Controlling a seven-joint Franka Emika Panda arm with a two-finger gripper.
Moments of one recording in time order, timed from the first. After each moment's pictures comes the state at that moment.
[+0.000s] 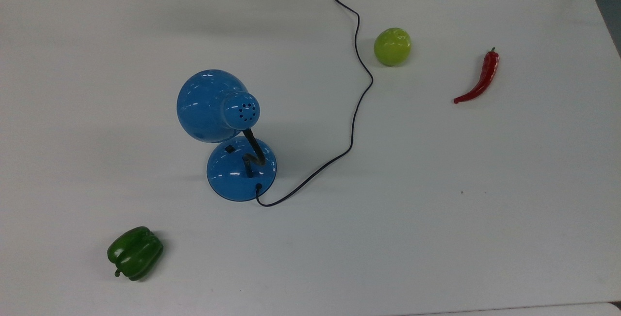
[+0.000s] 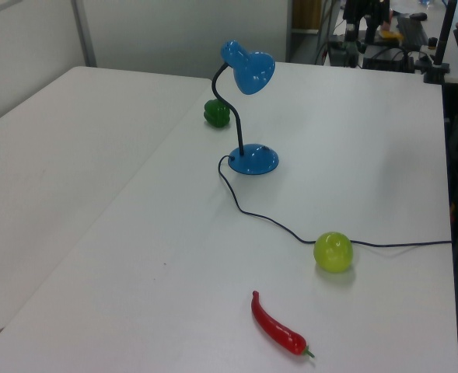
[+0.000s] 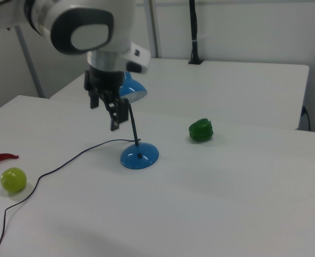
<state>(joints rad) -0.04 0.02 -0.29 -1.59 0.31 1.51 0.01</state>
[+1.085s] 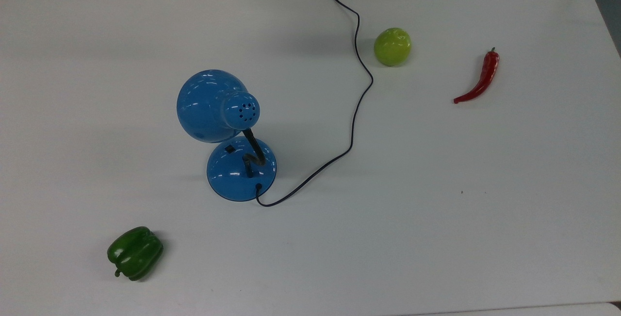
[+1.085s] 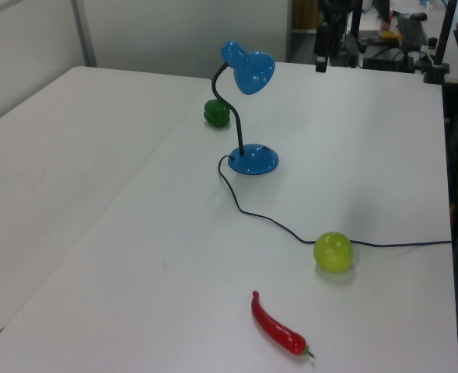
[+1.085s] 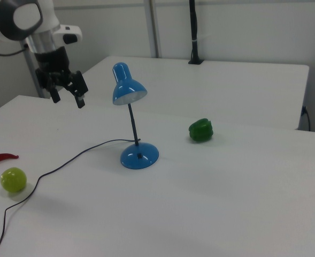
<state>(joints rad) 0.11 0.00 0.01 -1.63 -0.02 1.69 0.09</state>
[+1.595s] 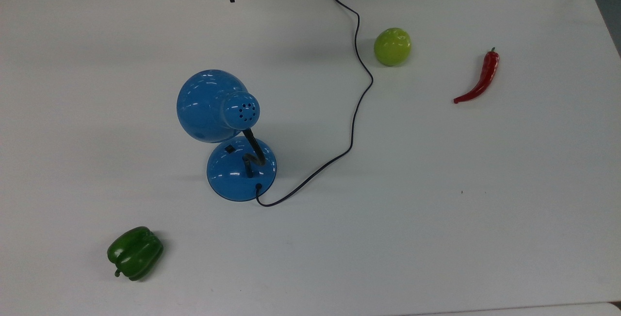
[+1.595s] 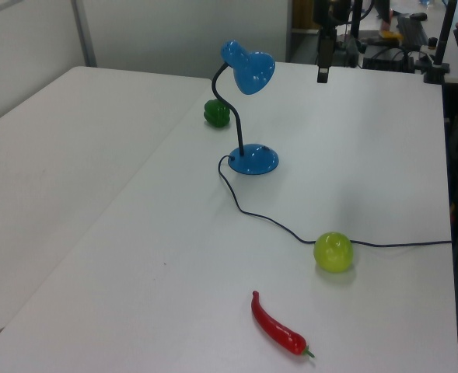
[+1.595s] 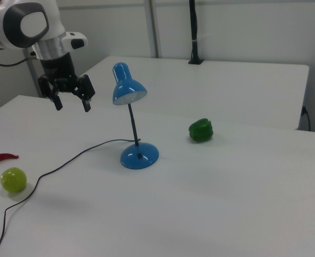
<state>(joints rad) 0.11 0.02 0.00 -1.65 -0.03 1.71 -0.11</state>
